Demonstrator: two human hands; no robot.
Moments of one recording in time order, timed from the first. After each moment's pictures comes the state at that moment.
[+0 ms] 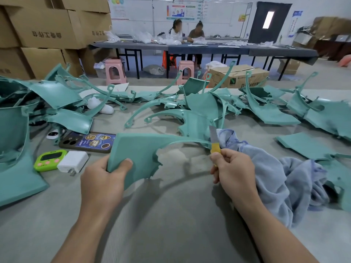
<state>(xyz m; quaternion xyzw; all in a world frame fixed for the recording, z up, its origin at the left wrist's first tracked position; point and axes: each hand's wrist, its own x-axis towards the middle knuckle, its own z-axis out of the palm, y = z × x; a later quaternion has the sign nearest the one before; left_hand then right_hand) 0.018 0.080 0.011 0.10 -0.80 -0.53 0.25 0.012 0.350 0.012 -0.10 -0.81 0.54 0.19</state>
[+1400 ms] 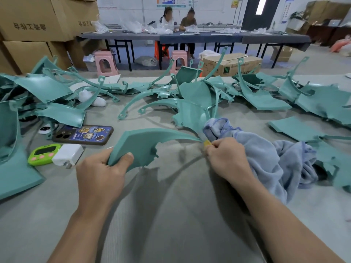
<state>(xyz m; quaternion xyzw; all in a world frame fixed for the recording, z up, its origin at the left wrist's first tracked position) 0.028 0.083 0.014 0.01 -0.84 -0.42 0.34 0.011 0.351 0.031 -0.14 -0.93 0.31 0.10</state>
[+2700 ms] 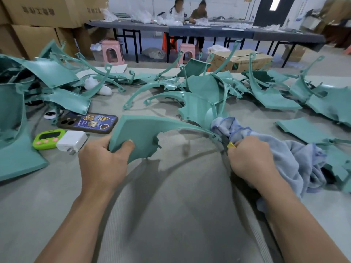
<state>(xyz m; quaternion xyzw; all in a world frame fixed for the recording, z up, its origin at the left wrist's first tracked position) 0.025 0.086 0.015 0.06 -0.83 -0.45 0.32 0.018 0.381 0.032 -0.18 -0.97 0.12 0.08</state>
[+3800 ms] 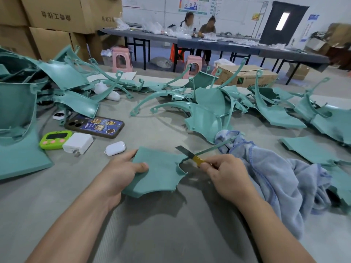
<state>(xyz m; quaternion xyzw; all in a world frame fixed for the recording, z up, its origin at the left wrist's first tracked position) 0.022 0.094 0.019 0.14 -0.68 -0.72 -0.10 0.020 0.352 0.012 0.06 -0.94 0.33 0.08</state>
